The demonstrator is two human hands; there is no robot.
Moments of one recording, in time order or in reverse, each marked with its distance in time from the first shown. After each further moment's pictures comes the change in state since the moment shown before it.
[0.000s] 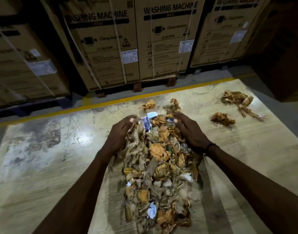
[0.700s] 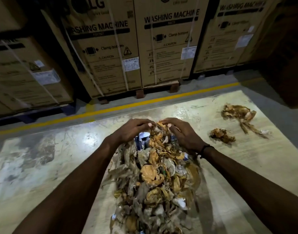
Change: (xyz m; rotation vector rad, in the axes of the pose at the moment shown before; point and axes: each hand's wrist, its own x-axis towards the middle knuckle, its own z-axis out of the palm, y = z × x) left_hand 0.095 0.058 0.023 0.338 -0.408 0.168; right_hand 0.064 0.011 -0.019 0.113 -0.070 -0.207
